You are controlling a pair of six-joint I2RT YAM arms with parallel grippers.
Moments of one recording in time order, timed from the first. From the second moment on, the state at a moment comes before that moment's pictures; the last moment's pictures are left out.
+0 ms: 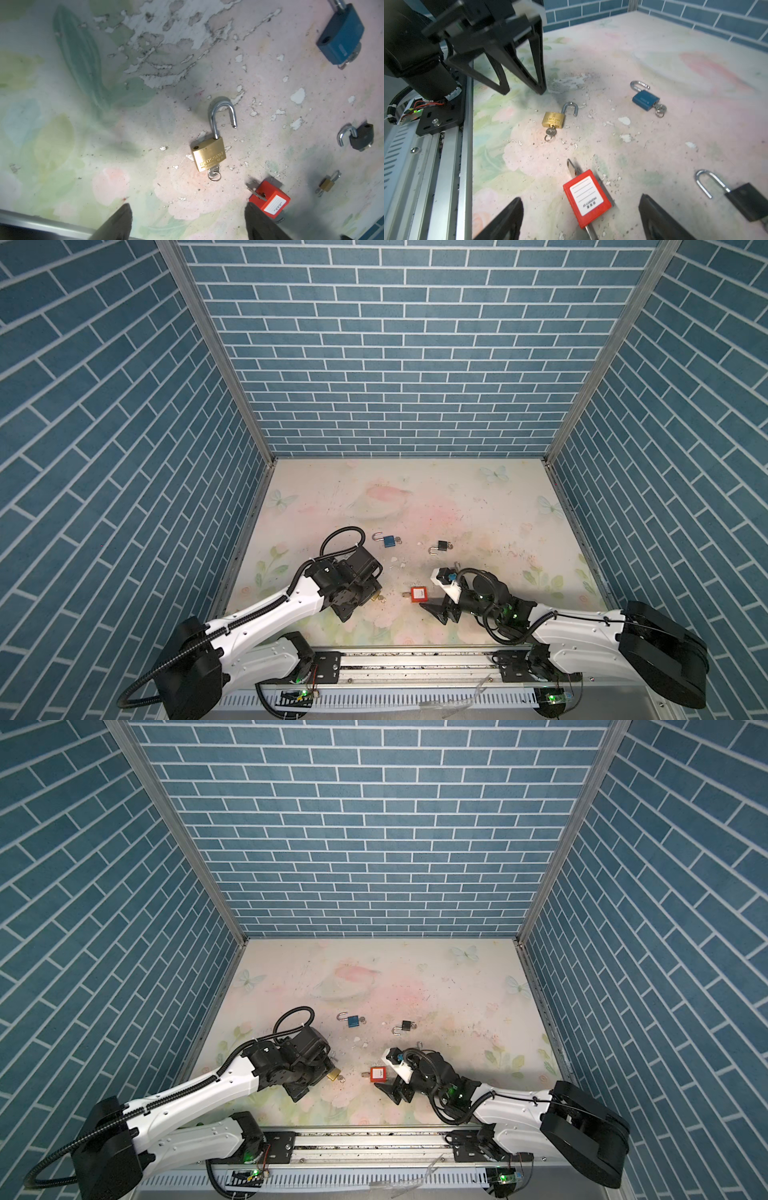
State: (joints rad) left arm -0.82 1.11 0.68 -0.84 -0.02 -1.52; right arm 1.02 1.13 0.19 0.58 -0.18 -0.05
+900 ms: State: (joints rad) left arm -0.88 1.43 0.82 -0.88 -0.07 -1.72; right arm 1.08 1.18 0.23 0.60 -0.34 -0.10
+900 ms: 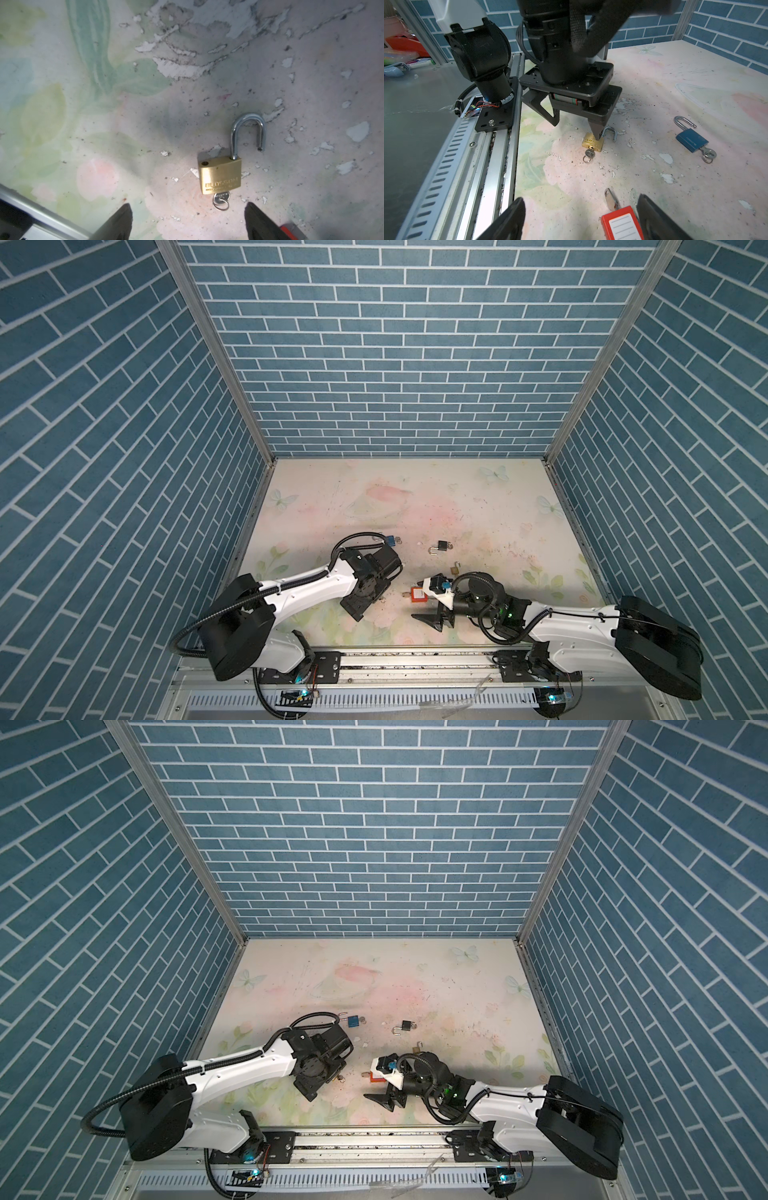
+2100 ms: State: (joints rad) left arm -0.88 1.64 0.93 -0.93 -0.11 -1.71; right arm 1.09 1.20 0.23 0.58 -0.32 -0.11
